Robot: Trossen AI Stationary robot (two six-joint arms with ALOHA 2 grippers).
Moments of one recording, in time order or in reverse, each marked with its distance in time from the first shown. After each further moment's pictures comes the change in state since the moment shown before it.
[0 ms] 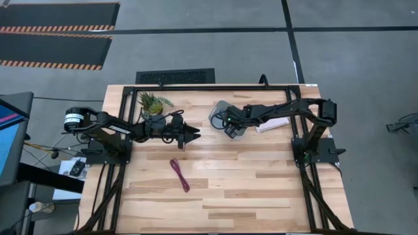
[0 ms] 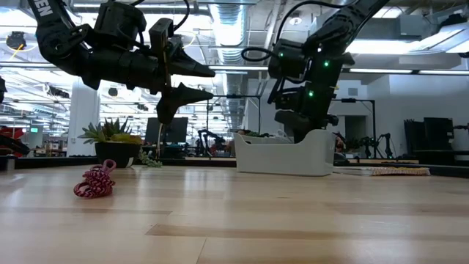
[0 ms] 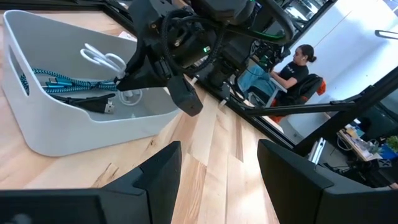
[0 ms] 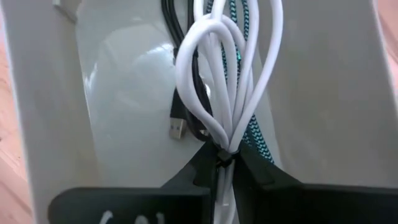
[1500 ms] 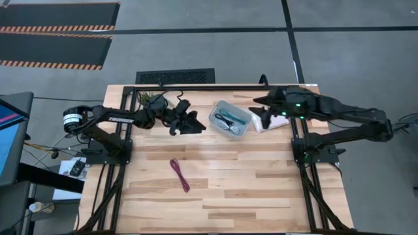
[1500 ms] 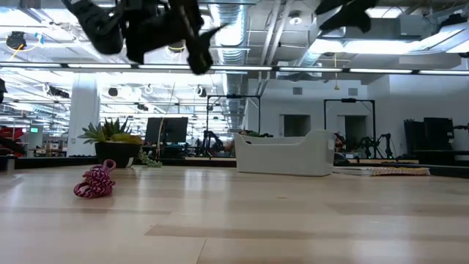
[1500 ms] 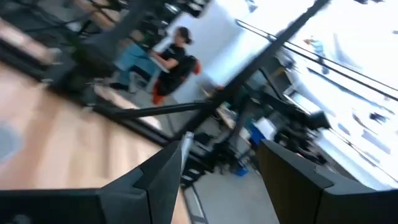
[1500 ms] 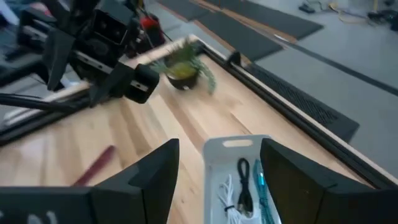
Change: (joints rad) left arm 0.153 -0.017 0.282 -0.006 0.628 -0.255; right arm 0.092 -0.831 0.001 -0.038 -0.073 -0.106
